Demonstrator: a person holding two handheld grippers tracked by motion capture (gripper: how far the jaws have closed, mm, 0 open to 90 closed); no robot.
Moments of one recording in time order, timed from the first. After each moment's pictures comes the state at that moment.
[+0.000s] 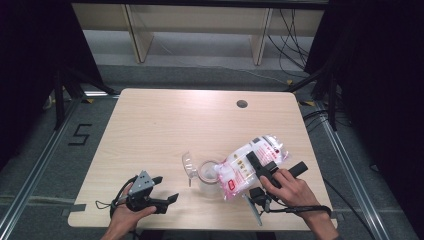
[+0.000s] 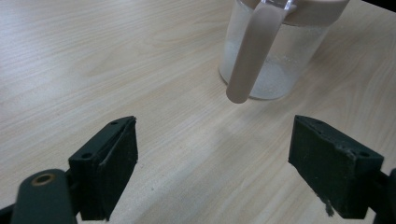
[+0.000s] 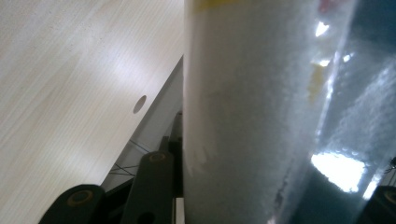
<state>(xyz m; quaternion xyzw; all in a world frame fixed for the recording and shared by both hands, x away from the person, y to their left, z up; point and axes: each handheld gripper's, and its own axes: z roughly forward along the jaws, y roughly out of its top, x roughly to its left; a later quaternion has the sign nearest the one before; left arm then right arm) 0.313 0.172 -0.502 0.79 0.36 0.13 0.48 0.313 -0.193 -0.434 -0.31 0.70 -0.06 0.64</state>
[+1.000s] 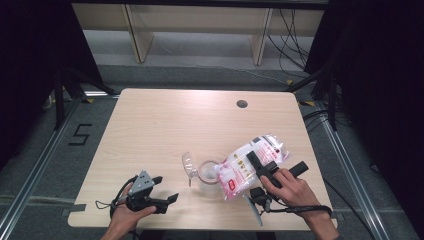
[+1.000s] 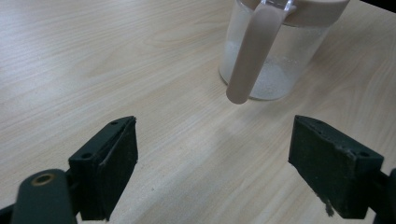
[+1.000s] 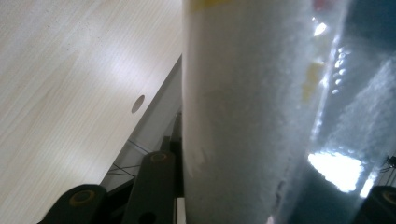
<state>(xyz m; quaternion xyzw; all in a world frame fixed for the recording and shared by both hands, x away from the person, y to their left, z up) 0.313 0.172 -0.502 0.79 0.37 0.13 0.48 0.313 -0.194 -0.434 -0.30 0.71 -0.05 0.64</state>
